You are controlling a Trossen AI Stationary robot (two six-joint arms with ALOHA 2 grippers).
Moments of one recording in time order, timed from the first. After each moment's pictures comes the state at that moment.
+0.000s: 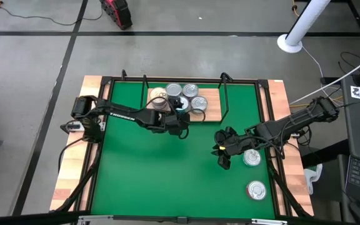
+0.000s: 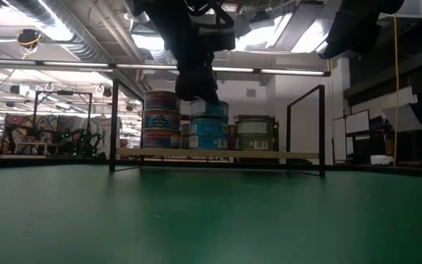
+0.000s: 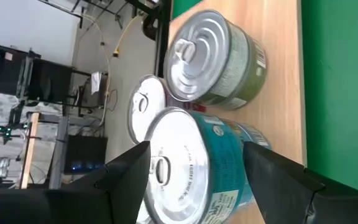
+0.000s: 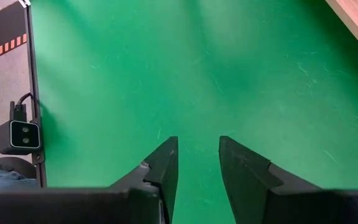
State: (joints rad) left arm -0.01 1.80 1.31 -0.39 -0.80 0.40; right arm 0.39 1.29 1.03 -0.64 0.19 0.72
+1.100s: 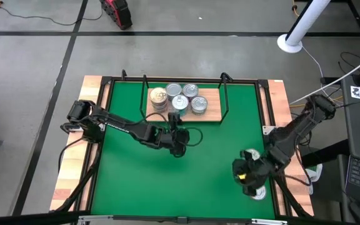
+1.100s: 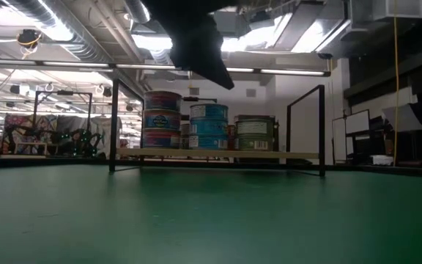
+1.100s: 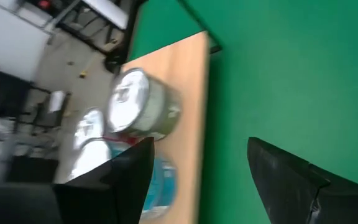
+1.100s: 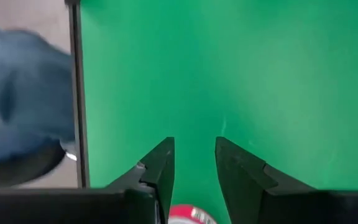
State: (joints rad) left arm -0.20 1.79 1.31 -0.38 -0.73 0.16; right arm 0.79 1.29 0.94 -0.73 0.12 0.92
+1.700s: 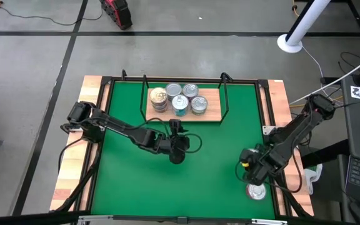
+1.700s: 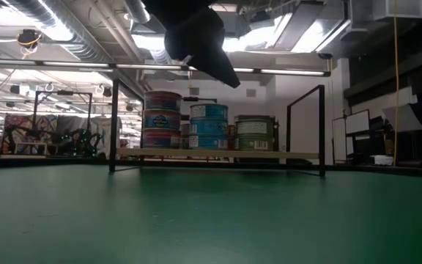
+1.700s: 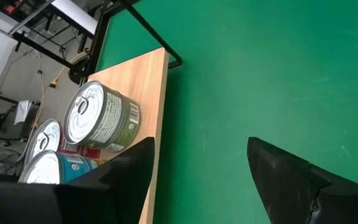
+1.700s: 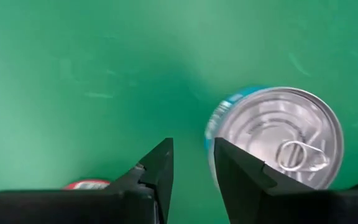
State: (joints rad) left arm -0.26 1.80 1.31 -0.35 -0.65 0.10; right arm 0.84 1.29 0.79 -0.98 0.12 1.32
